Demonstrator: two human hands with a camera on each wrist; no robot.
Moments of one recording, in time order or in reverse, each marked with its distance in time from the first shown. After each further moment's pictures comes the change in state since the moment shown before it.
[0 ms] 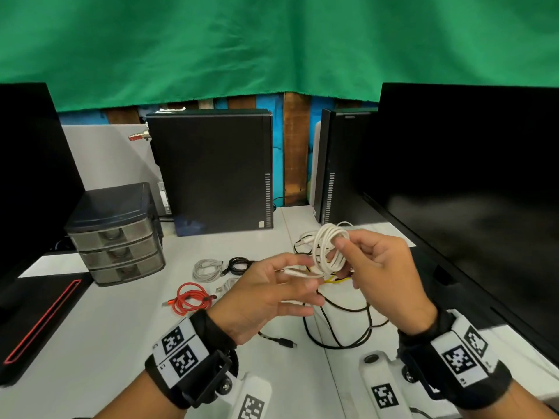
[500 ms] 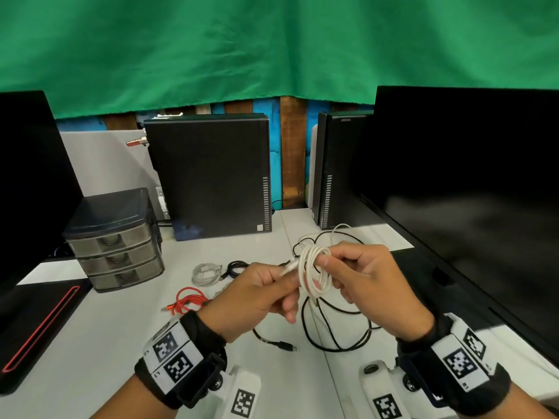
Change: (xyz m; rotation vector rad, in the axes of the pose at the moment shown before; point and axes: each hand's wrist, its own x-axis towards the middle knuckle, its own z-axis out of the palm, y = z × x) left_hand -0.001 0.002 -0.013 0.257 -0.099 0.109; right_hand -0.005 0.002 0.002 0.027 -0.189 0.006
